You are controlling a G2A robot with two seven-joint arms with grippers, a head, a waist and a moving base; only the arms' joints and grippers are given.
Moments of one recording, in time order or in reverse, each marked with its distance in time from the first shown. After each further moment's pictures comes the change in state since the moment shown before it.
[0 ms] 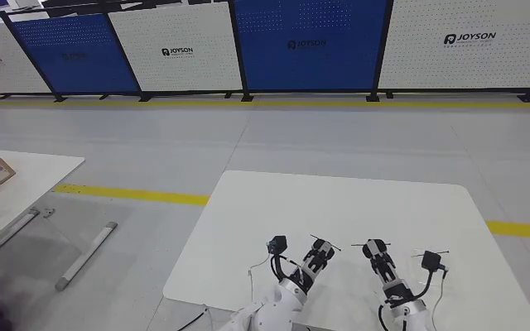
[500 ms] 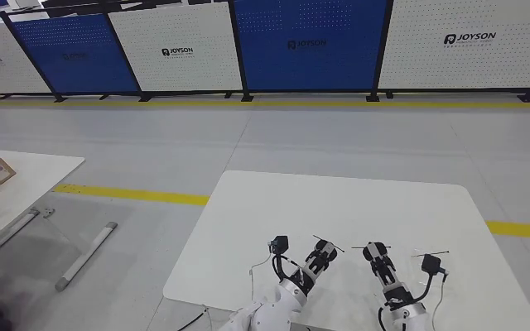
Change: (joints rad) left arm 0.005 0.002 -0.010 -0.003 -0.021 -0.087 -0.045; right arm -0.018 -0.005 -0.005 0.010 -0.023 -0.018 -0.021
